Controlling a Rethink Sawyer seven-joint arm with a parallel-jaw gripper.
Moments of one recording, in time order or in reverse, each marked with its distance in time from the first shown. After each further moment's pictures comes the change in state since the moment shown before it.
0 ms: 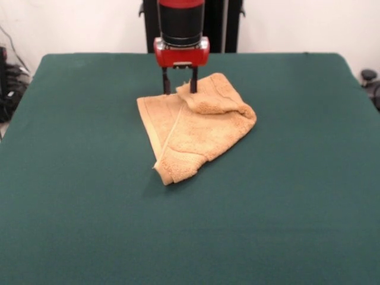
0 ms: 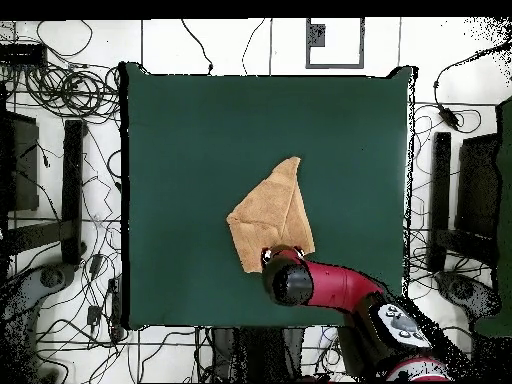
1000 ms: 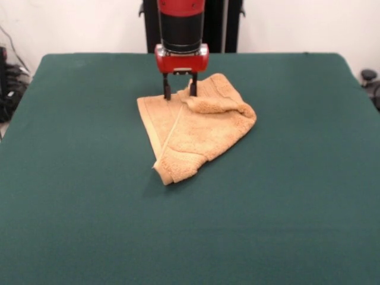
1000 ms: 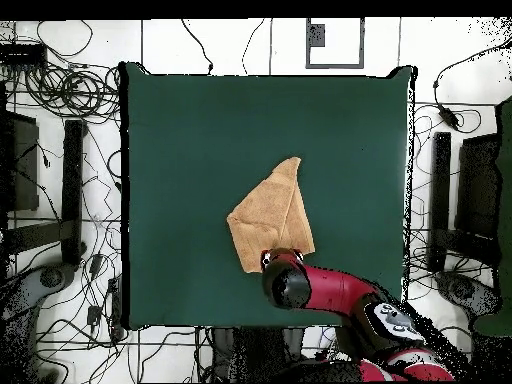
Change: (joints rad) arm 0.006 0.059 -0.021 0.000 0.000 -0.078 0.000
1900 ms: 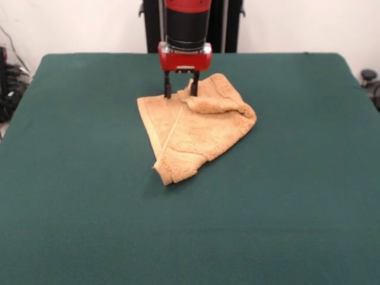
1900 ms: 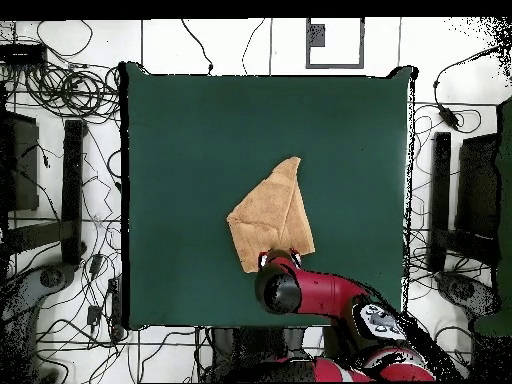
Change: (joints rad) arm 0.079 0.001 -0.066 0.003 0.000 -0.065 0.000
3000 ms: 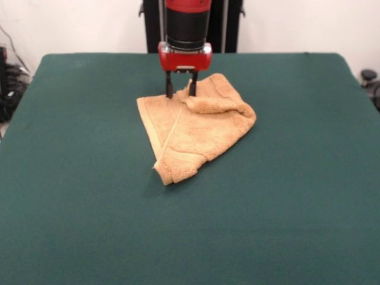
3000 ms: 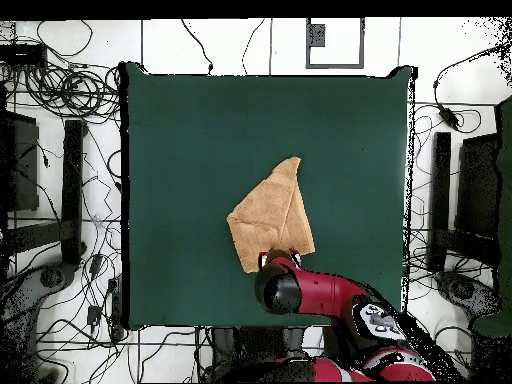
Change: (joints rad) arm 0.000 0.000 0.000 0.000 0.000 0.000 0.000
